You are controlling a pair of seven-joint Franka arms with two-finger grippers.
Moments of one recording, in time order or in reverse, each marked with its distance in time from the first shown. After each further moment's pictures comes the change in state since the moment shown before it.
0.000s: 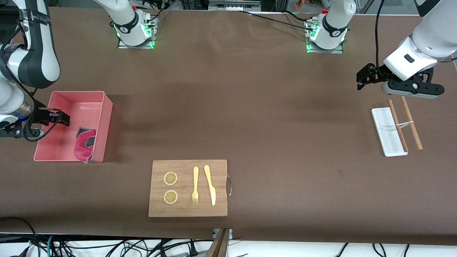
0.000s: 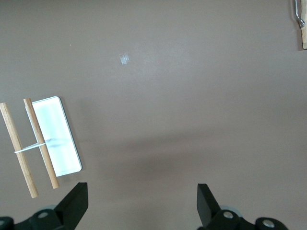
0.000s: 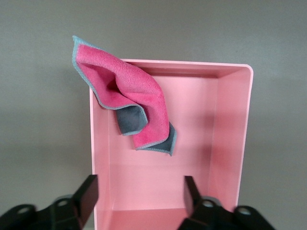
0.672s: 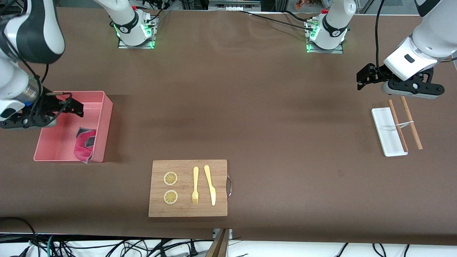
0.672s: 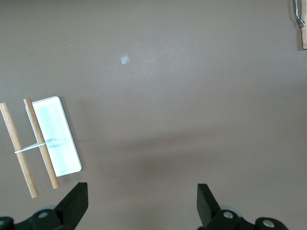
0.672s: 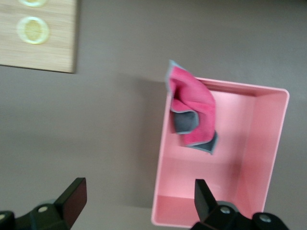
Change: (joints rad) left arm 0.000 0.000 0.000 0.001 0.000 0.000 0.000; right arm 0.007 -0.142 0.190 0.105 0.019 -0.210 0.051
